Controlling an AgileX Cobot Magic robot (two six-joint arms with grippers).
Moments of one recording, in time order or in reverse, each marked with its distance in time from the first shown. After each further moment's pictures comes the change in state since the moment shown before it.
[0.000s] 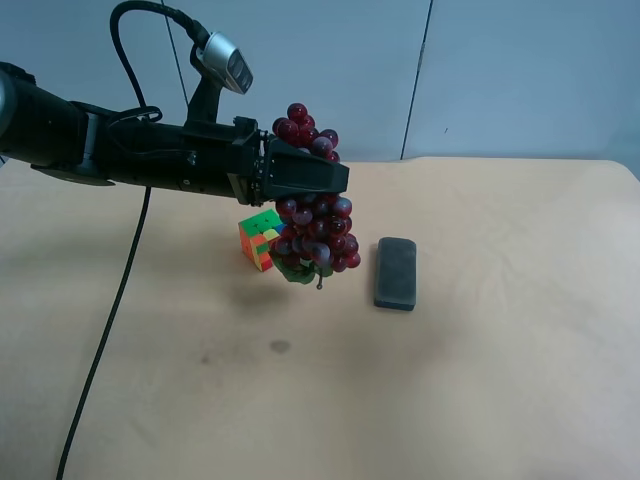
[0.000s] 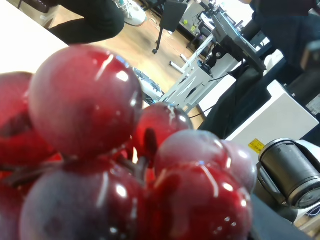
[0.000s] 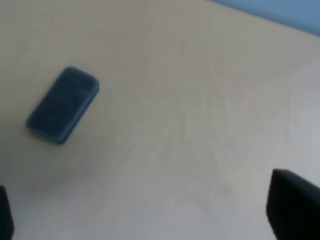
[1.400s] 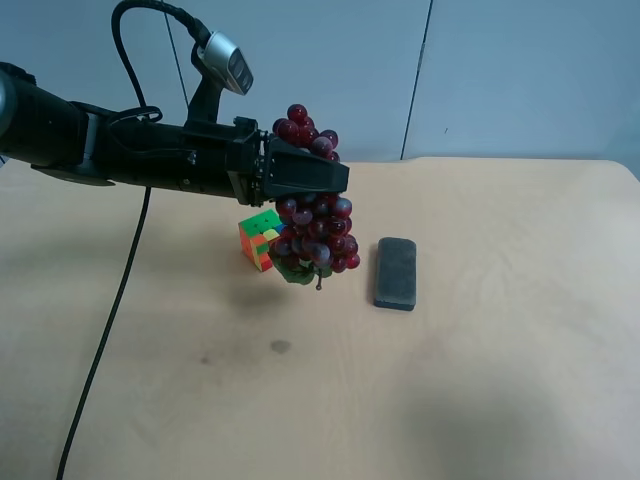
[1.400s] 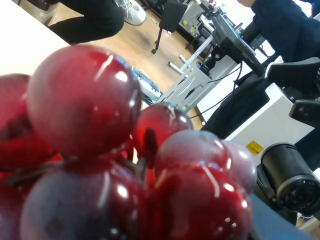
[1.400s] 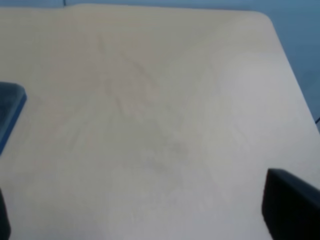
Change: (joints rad) left arm 0.000 0.000 0.000 0.000 0.001 -0.019; right arm -0.364 -0.503 0.243 0.091 0.044 -0.067
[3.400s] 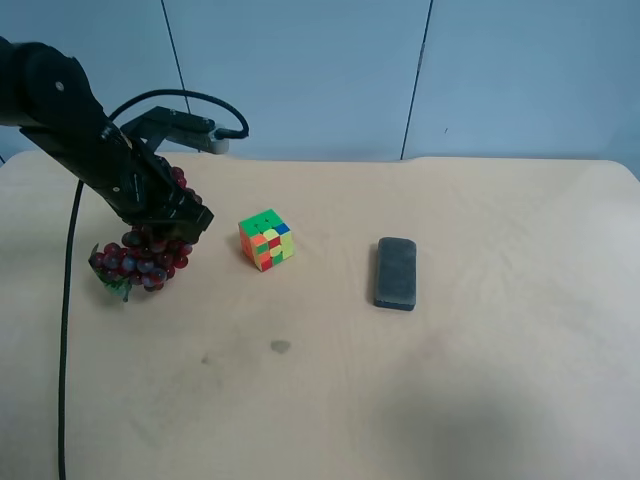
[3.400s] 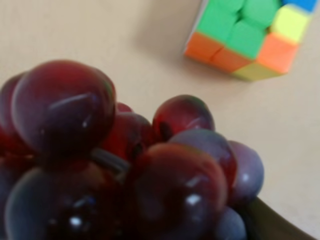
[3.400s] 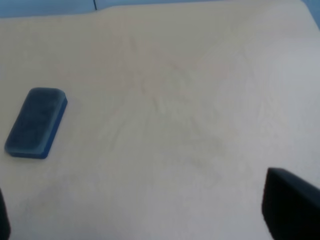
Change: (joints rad) left arm 0.000 -0.176 0.000 1.592 -0.725 -1.485; right arm -0.001 0.000 0.002 0.105 0.000 0.040
